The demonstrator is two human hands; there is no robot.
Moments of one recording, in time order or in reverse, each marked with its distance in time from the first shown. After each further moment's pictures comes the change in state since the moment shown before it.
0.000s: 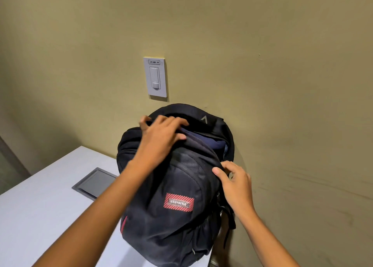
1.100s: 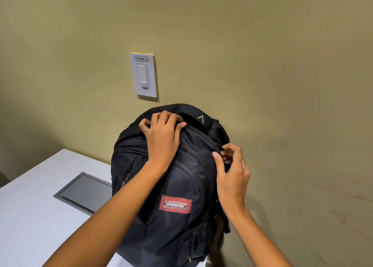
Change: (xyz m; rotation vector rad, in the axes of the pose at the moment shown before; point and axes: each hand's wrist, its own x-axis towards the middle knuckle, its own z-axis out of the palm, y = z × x) left_hand 0.030 0.014 0.058 -0.076 0.333 -0.253; right_hand 0.026 -0.008 0.020 -0.051 0.395 -0.236
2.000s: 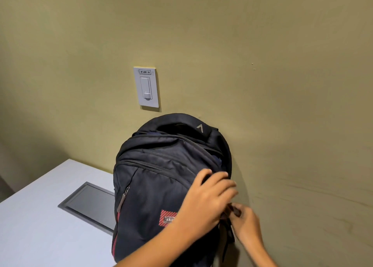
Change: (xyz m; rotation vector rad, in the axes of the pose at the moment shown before) left_hand -0.097 0.071 -0.044 -0.272 -0.322 0.681; right_hand -0.054 0.063 -0.040 -0.155 -0.501 0.593
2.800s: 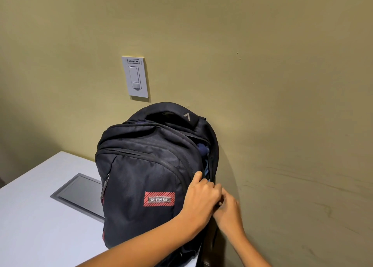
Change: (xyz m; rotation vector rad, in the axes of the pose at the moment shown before) left_hand 0.004 0.034 0.041 0.236 -0.431 -0.195; right_hand -0.019 -0.001 -0.003 0.058 -0.003 -0.202
